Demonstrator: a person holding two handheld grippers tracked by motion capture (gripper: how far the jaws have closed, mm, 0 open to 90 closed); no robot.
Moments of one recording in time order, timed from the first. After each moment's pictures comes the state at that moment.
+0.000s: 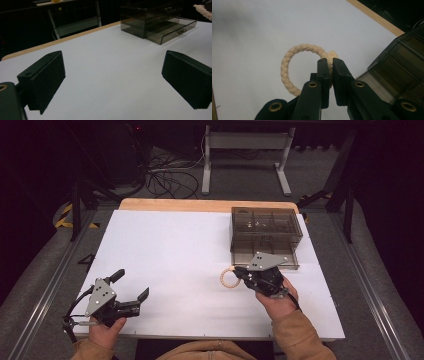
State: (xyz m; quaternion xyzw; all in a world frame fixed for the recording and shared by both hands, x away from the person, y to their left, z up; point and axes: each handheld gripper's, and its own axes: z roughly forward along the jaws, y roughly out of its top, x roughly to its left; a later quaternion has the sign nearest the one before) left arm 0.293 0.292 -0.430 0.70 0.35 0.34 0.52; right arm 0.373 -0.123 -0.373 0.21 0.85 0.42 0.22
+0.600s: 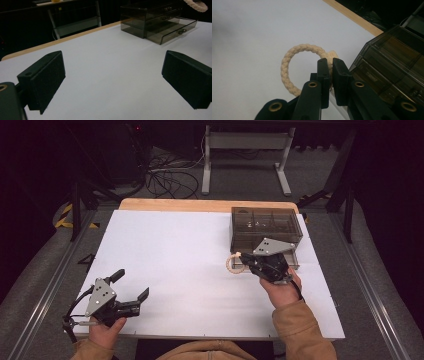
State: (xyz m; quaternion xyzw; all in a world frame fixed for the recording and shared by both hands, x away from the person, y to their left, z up) left arm 0.293 0.292 -0.430 0.70 0.35 0.35 0.52; right arm 0.401 -0.135 -0.360 0.24 0.84 0.43 0.24
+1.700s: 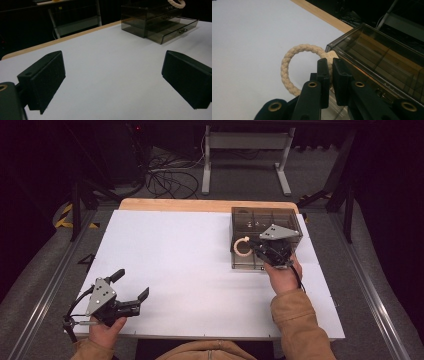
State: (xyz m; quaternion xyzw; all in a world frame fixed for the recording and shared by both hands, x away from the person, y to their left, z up) left arm 0.294 0.292 -0.431 0.70 0.35 0.34 0.52; right arm 0.447 -0.152 -0.364 0.30 0.81 0.43 0.28
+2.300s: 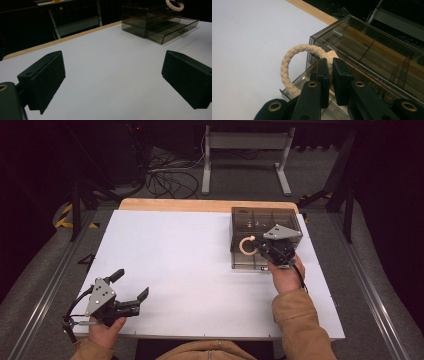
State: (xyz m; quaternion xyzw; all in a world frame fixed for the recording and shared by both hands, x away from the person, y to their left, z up) left arm 0.294 0.293 -0.430 0.70 0.35 0.35 0.52; right arm 0.453 -0.162 -0.372 0.32 0.80 0.41 0.30
